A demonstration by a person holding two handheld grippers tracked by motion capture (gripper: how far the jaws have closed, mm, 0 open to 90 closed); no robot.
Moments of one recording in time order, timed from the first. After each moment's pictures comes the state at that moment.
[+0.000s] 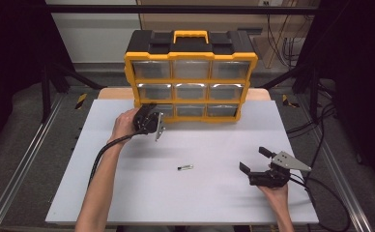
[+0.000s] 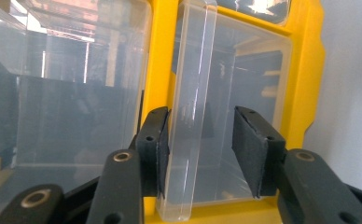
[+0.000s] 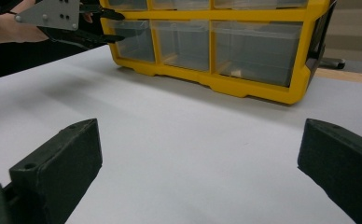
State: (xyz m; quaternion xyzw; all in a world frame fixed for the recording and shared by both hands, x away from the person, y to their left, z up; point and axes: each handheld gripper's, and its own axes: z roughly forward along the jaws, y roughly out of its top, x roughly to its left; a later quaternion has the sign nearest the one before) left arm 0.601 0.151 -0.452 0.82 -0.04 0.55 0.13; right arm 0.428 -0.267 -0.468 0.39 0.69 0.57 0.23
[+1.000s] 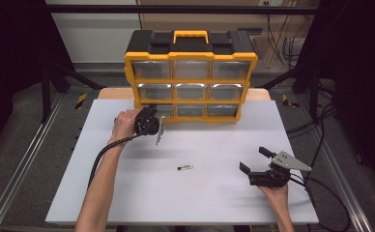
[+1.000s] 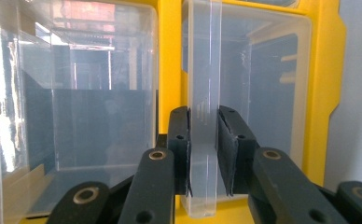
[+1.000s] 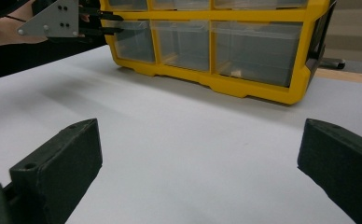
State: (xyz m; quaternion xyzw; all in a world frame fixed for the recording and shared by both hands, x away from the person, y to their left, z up) left arm 0.595 0.150 -0.453 0.80 -0.08 0.59 0.08; right arm 0.428 -0.267 -0.467 0.39 0.69 0.57 0.23
